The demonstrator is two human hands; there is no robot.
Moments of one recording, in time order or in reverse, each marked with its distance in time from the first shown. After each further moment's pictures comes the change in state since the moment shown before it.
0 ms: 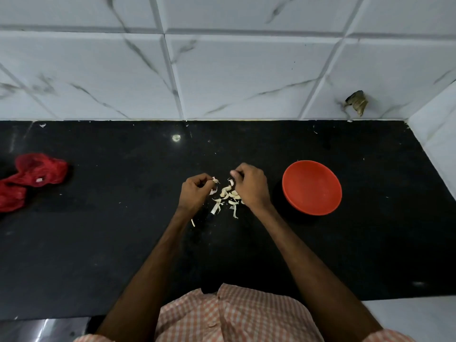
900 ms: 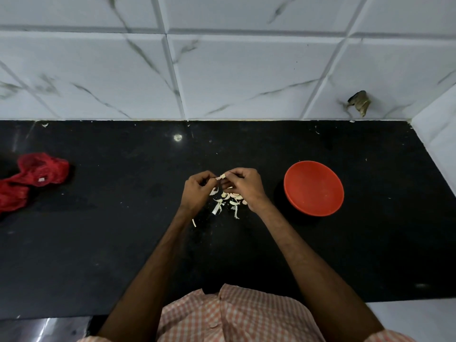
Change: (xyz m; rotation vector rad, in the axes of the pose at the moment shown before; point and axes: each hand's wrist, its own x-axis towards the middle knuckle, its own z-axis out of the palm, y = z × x) left_hand 0.001 0.007 0.001 -0.012 -0.027 0.078; right_hand -0.003 -0.016 0.000 0.756 -0.239 0.364
